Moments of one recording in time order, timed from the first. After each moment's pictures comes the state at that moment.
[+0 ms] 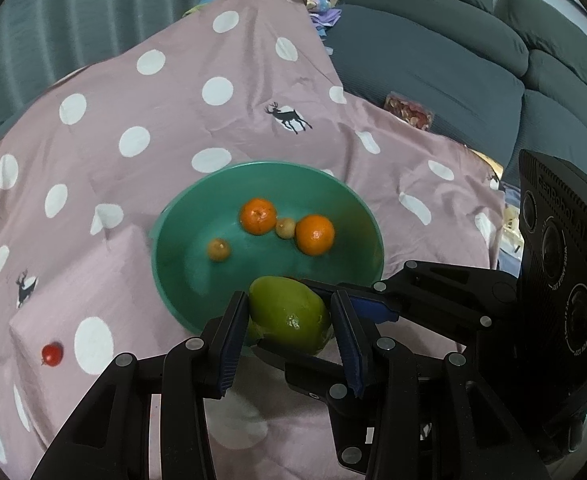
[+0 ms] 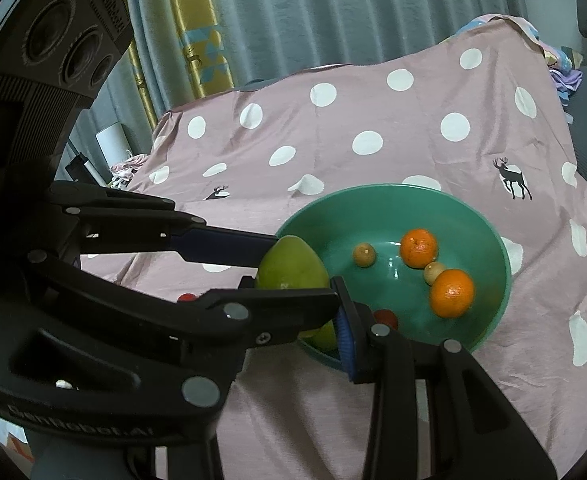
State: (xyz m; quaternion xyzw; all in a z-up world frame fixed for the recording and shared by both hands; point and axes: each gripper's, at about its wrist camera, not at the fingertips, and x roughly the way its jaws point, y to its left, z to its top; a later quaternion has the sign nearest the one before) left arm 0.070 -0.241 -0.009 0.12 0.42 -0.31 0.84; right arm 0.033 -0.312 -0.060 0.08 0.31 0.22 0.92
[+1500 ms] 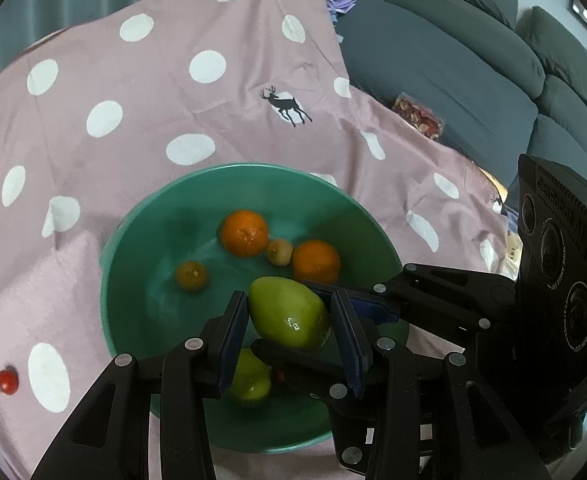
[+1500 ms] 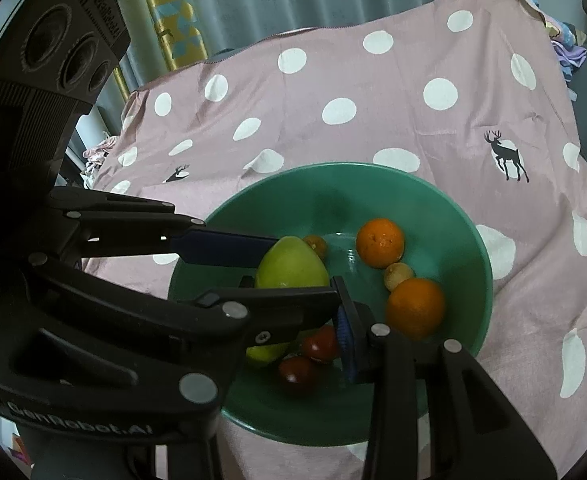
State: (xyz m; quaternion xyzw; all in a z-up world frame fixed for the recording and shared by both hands) left arm 0.133 -0.266 -0.041 0.07 0.47 -0.34 0.82; right arm 0.092 -0.342 -0.081 0.07 0.38 0.21 0.90
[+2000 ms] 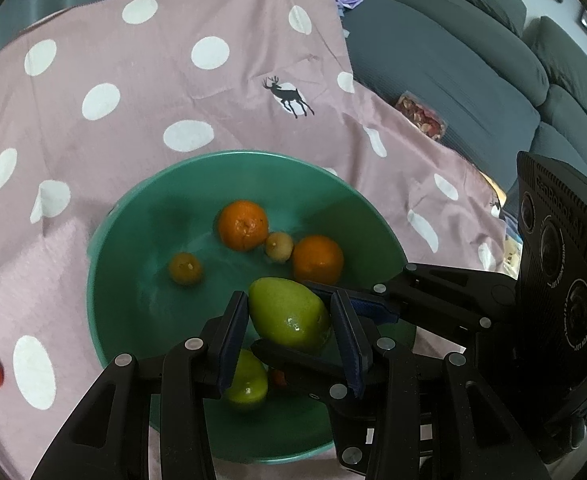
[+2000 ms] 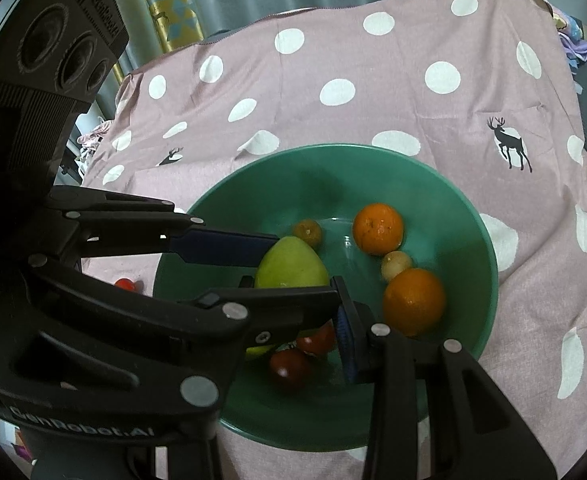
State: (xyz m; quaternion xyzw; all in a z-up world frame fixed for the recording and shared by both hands) left arm 0.141 -0.264 -0.050 0.05 0.48 -0.34 0.80; right arm 0.102 -0.340 -0.087 0.06 0.41 0.21 0.89
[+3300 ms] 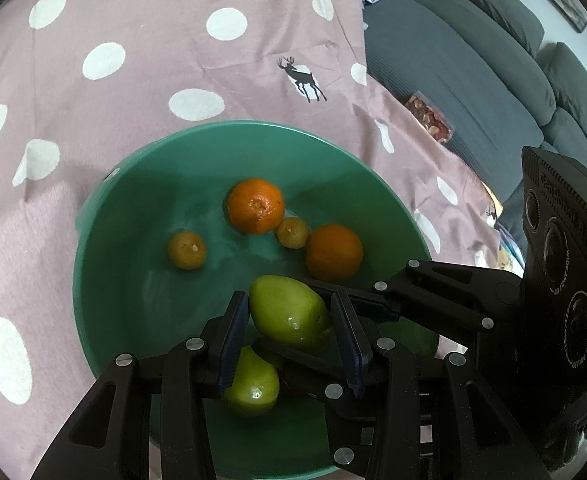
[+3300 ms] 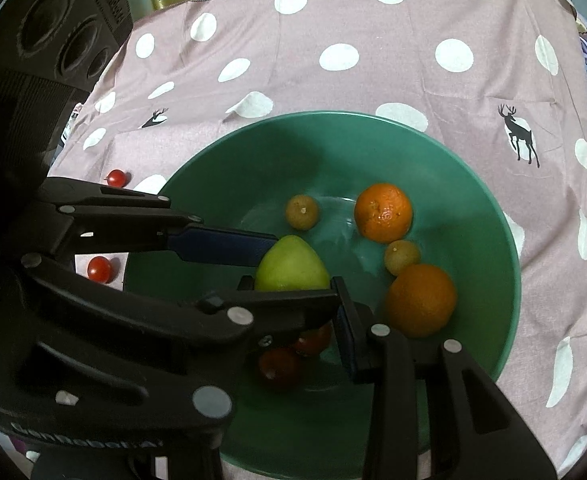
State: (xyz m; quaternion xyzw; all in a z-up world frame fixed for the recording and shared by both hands) left arm 0.160 -0.254 -0.069 0.01 0.52 -0.35 0.78; right arm 0.123 -0.326 -0.099 0.01 0.47 0.19 0.86
